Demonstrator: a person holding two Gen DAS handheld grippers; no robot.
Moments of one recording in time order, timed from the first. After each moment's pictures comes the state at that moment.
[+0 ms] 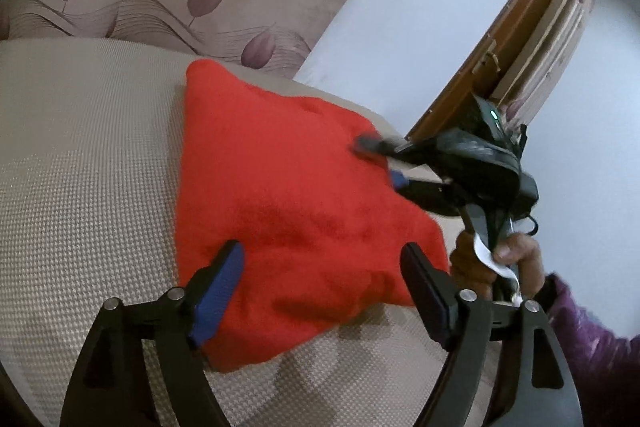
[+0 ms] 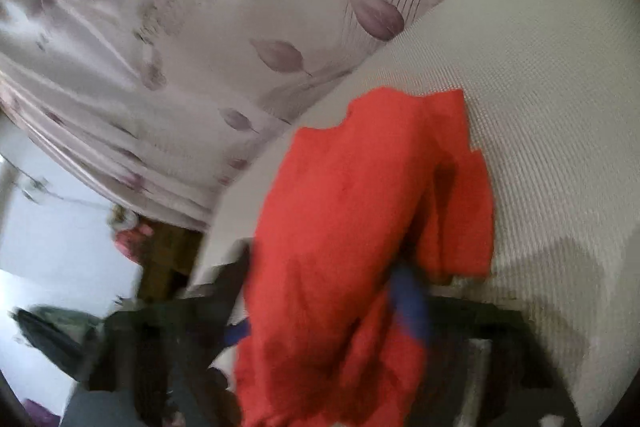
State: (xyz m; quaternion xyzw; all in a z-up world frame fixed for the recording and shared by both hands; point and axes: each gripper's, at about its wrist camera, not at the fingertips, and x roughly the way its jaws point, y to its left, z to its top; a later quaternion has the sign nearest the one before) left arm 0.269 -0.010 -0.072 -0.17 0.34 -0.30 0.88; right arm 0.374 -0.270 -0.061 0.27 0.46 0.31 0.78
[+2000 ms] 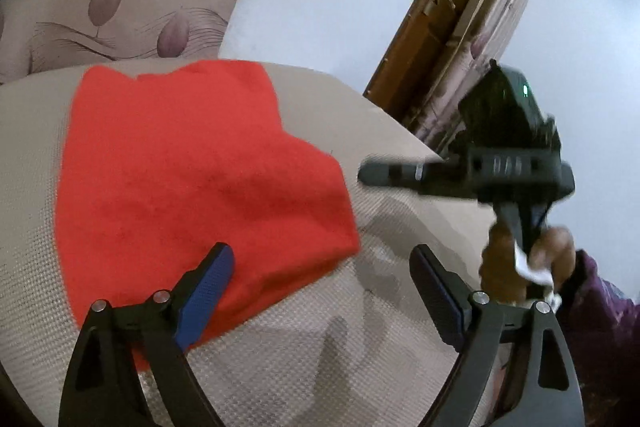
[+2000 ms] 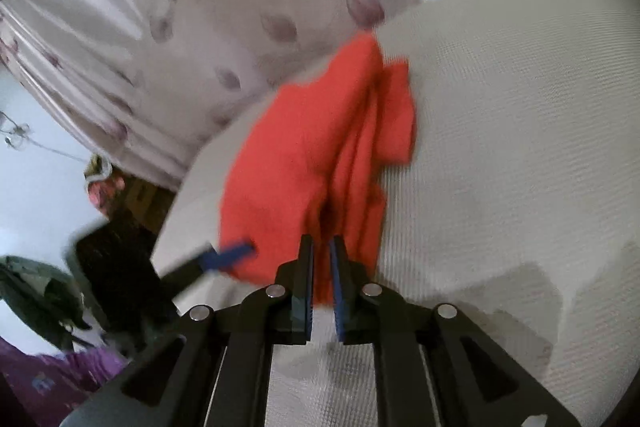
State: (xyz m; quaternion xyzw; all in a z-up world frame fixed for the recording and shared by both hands) left arm 0.259 -0.089 -0.068 -0.09 0.35 -0.37 0.86; right arm 0.285 -0.339 -0.043 0.23 0.43 0.33 0.81
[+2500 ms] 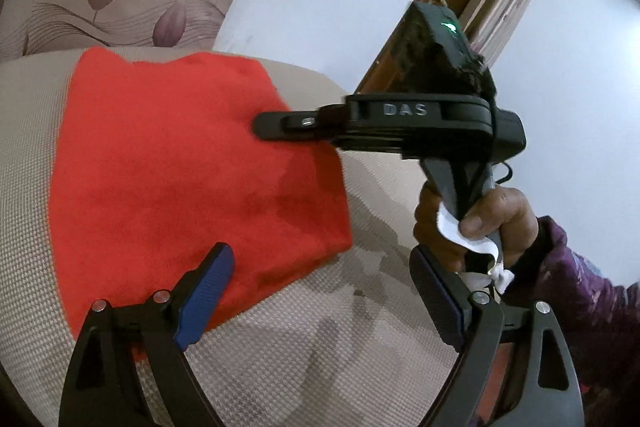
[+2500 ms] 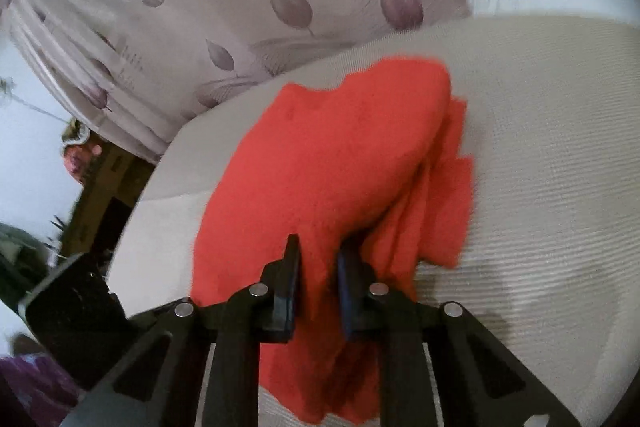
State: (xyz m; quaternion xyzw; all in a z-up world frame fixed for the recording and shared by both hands) left arm 0.260 -0.081 -0.072 -0.12 0.35 -0.39 0.84; right arm 0.337 -0.282 -0.039 0.13 0.45 0.31 0.83
